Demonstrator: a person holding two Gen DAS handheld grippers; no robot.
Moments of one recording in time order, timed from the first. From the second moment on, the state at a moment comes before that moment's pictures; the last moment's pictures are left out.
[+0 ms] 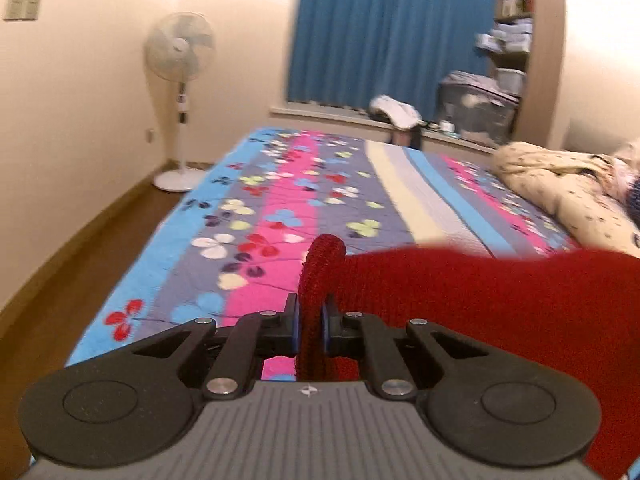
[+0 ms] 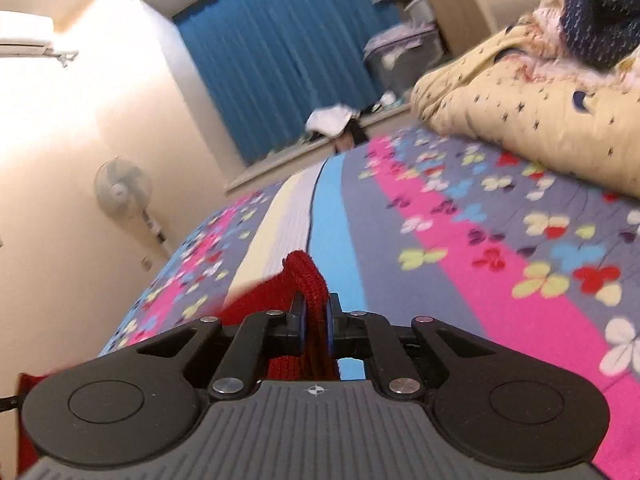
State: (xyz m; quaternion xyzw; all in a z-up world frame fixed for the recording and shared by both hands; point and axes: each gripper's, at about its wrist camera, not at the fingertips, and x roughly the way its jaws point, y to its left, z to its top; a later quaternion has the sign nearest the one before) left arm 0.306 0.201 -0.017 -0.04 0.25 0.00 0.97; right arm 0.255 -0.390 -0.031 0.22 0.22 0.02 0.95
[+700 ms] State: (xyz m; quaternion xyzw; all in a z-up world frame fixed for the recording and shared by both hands) left arm 0.292 0.198 -0.025 -0.03 0.34 0.01 0.94; right arm 0.259 -0.380 -0.056 0.16 0.32 -0.05 0.93
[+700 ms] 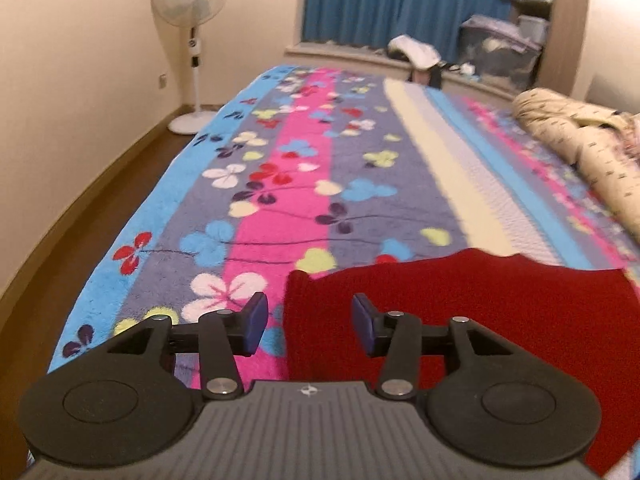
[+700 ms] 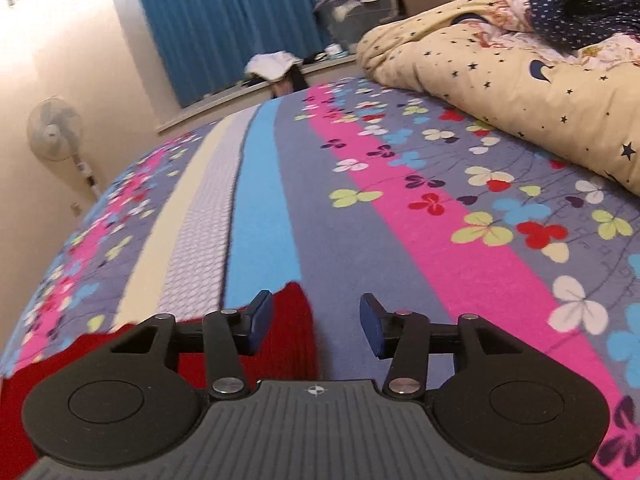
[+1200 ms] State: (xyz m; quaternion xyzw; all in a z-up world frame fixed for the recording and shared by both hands) left arm 0.224 0.189 -0.039 -0.06 0.45 -0.05 0.89; right arm 0.175 -0.368 -0.051 0.16 0.42 0.02 0.89
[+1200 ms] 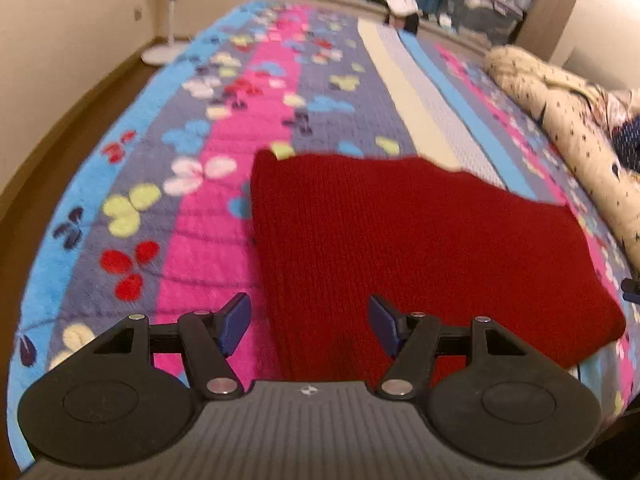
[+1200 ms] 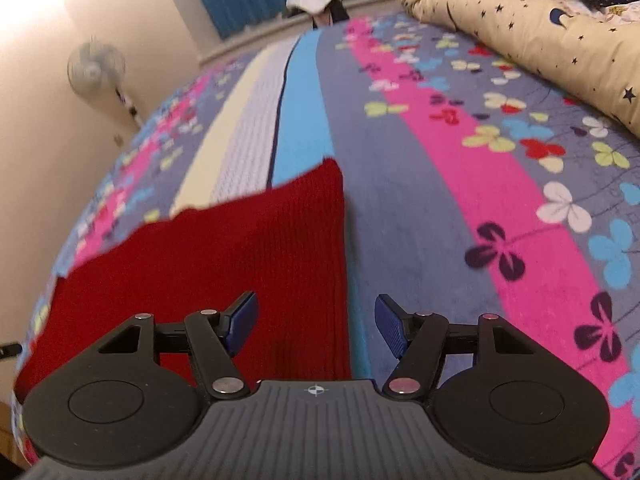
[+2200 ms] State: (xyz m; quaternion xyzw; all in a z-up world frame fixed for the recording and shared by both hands) left arm 0.215 0.191 -0.078 -0.01 0.54 -0.11 0.83; right arm 0.159 -0.371 -0.095 0.11 0.55 0.06 0.83
